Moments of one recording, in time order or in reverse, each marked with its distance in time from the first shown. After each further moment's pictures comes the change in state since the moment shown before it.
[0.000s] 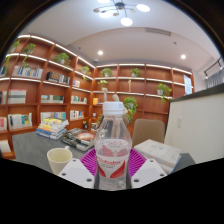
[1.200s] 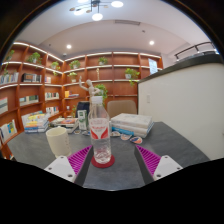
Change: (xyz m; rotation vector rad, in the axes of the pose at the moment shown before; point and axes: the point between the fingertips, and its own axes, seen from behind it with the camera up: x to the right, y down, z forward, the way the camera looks) arm 0.014 0.080 -0.129 -0.129 0.313 0.170
